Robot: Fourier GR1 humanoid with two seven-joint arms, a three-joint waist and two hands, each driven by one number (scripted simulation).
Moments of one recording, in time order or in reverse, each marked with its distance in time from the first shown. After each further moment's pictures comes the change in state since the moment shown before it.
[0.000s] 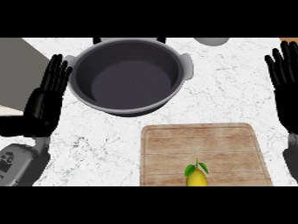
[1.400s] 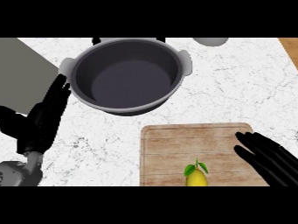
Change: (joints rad) left arm 0.116 0.040 -0.032 -0.131 0.010 0.076 0.358; right arm 0.337 -0.590 0.333 -0.792 0.696 0.143 0.444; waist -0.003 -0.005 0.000
